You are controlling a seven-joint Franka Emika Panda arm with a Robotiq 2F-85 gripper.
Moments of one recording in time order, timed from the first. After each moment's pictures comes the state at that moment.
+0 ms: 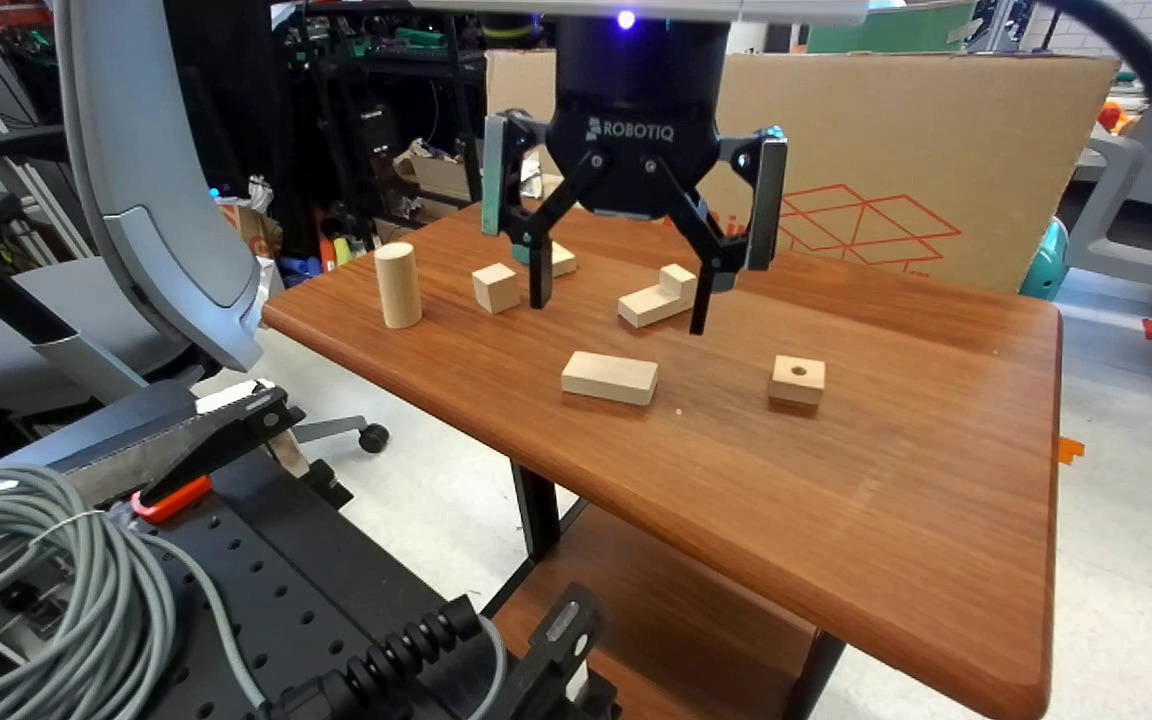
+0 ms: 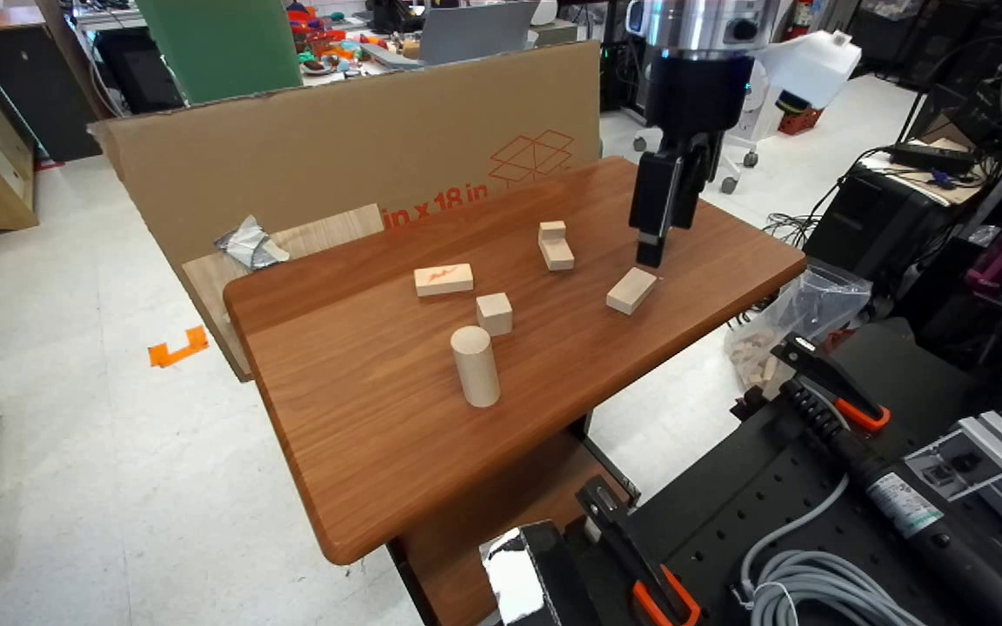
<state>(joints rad) -0.08 0.28 -0.03 -2.31 0.02 2.48 -0.53</state>
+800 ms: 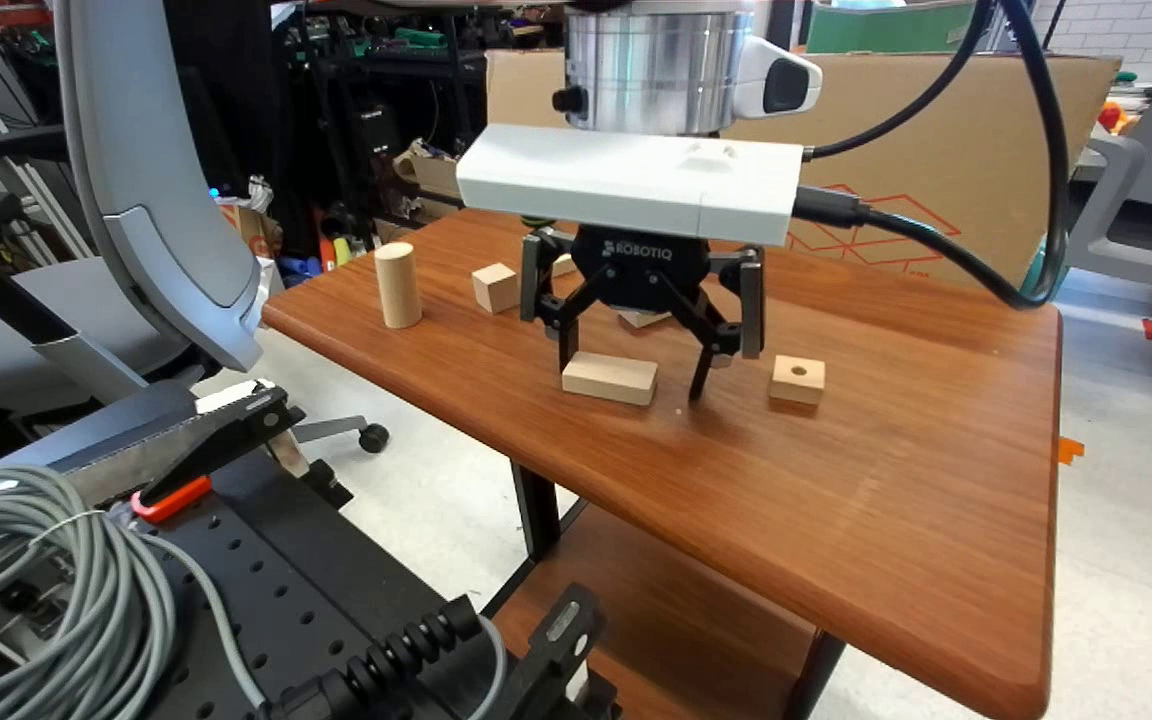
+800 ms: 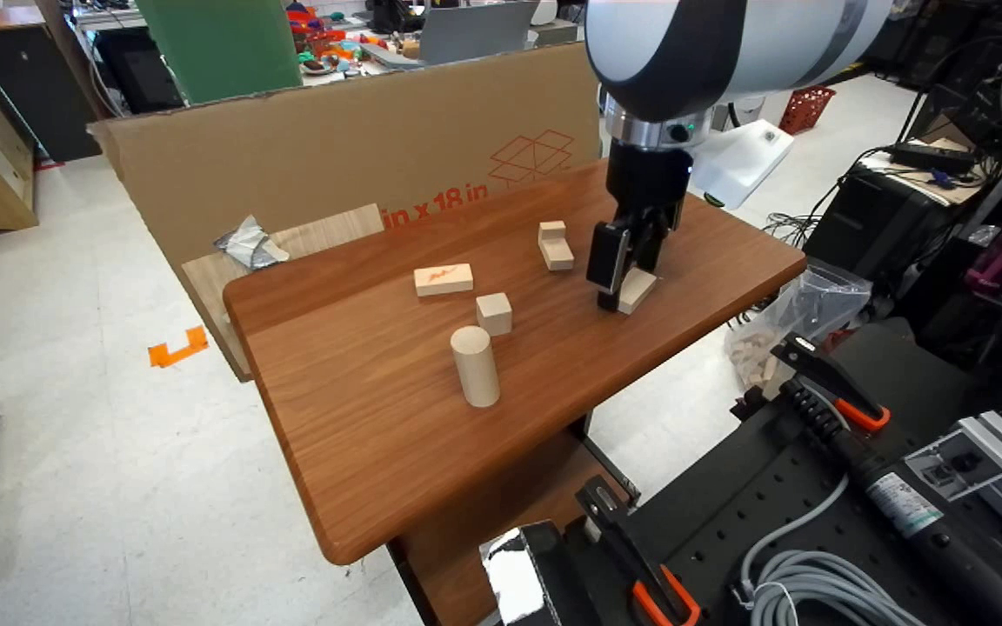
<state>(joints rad) -0.08 0.49 0.00 -2.24 -0.01 2.66 -0.42</state>
